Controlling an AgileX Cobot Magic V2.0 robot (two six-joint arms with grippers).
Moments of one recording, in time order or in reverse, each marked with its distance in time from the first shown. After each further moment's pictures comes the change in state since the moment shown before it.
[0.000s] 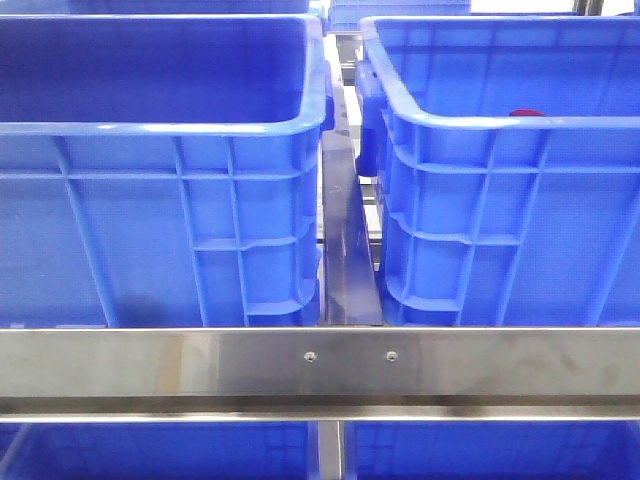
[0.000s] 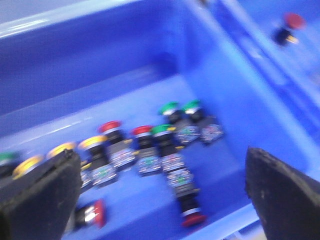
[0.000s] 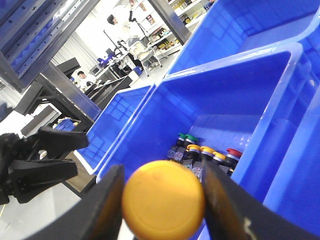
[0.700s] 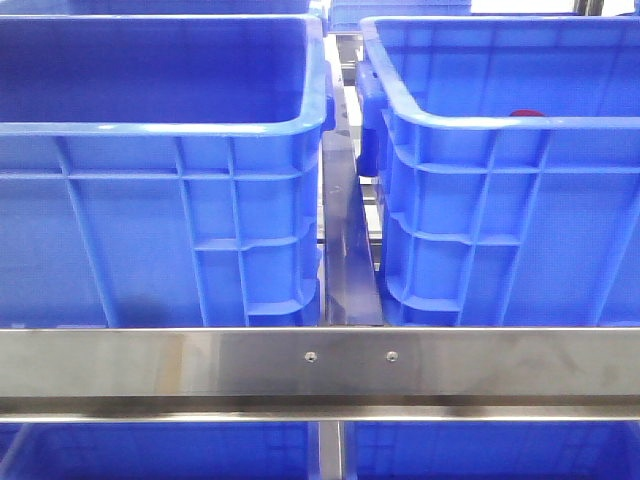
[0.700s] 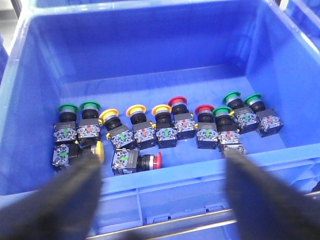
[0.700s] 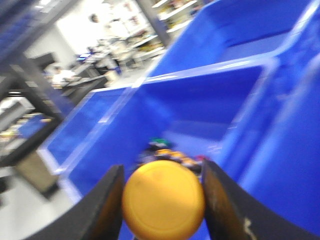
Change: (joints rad) left arm 0.226 -0.518 0.383 0.000 -0.035 -0.015; right arm 0.000 -0.002 0.000 -0.001 -0.122 -0.129
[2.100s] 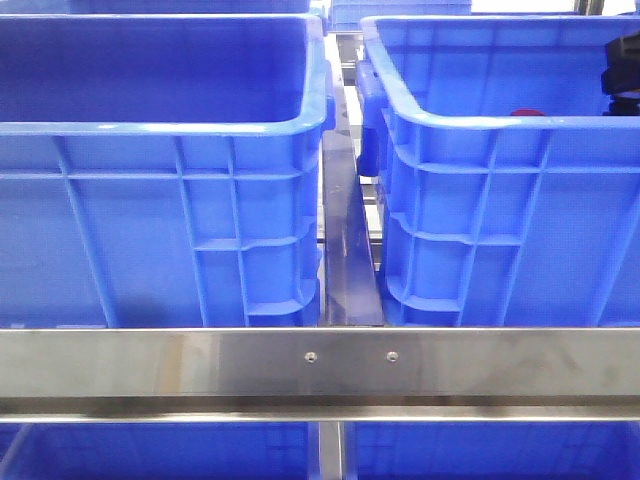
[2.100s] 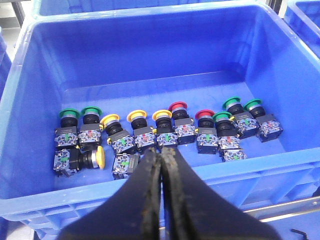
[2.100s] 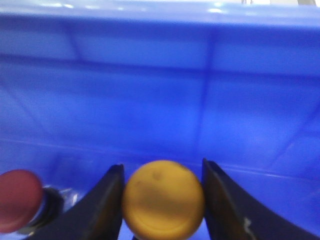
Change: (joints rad) left arm 0.000 -0.010 0.005 0.000 -0.015 0.000; right arm -0.159 0.563 -0.391 0.044 -0.606 -0.516
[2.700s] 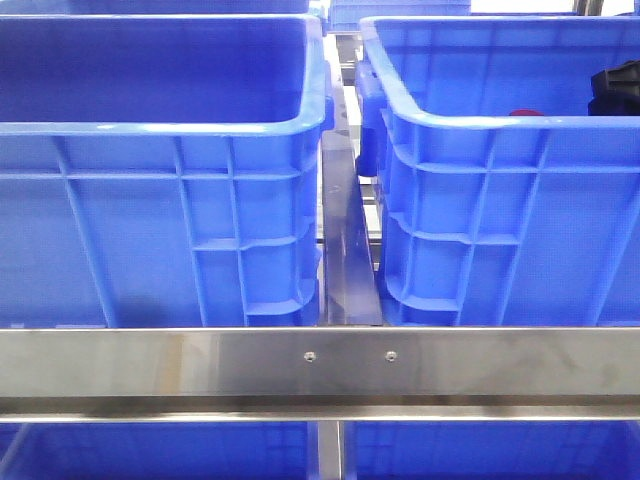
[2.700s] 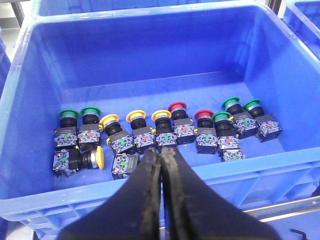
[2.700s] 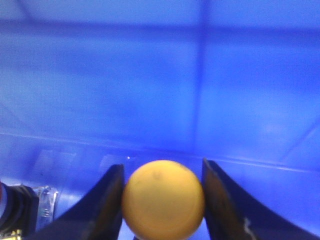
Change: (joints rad) left arm 0.000 0.000 0.000 0.000 0.000 0.000; right arm 0.000 0.102 -0.052 0.002 0.022 -0.004
